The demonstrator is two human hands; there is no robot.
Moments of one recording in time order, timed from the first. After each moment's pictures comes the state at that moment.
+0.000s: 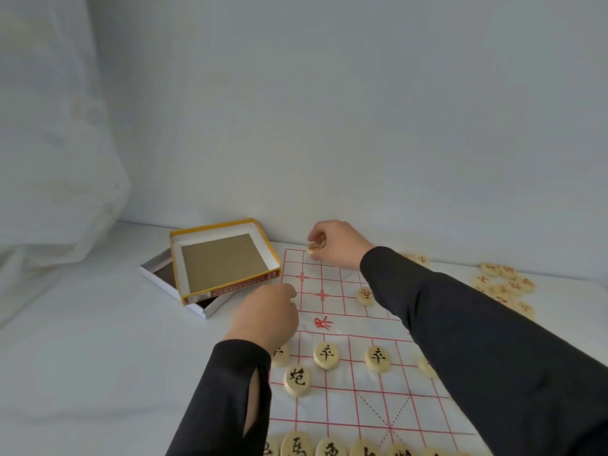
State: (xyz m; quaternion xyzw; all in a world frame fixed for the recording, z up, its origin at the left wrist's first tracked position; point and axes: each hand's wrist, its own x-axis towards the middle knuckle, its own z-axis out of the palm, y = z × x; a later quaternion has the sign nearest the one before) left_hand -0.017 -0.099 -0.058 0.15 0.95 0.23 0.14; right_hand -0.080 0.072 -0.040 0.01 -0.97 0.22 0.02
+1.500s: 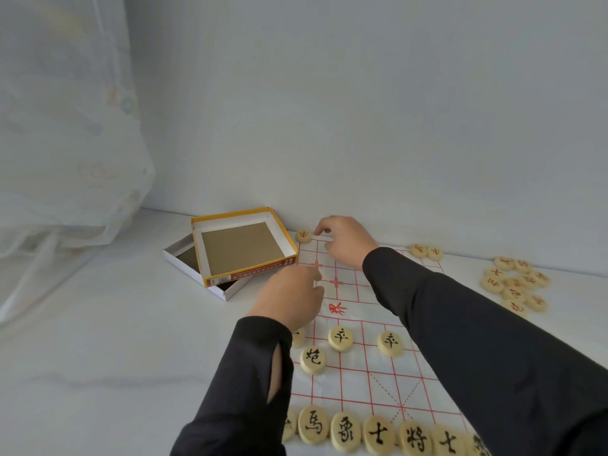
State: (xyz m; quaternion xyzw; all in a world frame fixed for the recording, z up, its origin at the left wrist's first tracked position) left_hand -0.011 -0.100 -0.048 0.21 0.94 0.25 0.11; right_hand -0.074 0.052 -0.049 0.02 -0.99 0.15 0.05
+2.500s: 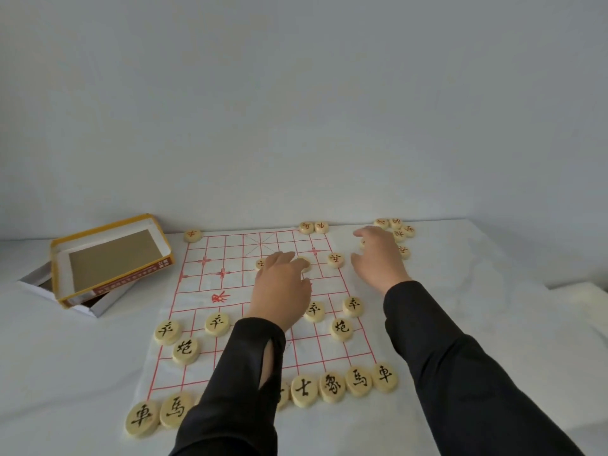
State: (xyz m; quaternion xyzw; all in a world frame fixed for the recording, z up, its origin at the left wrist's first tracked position) left_hand 0.065 0.042 -0.056 0.31 0.92 0.25 0.02; right_hand 0.098 0.219 -0.056 -0.25 -0.94 0.19 0.15
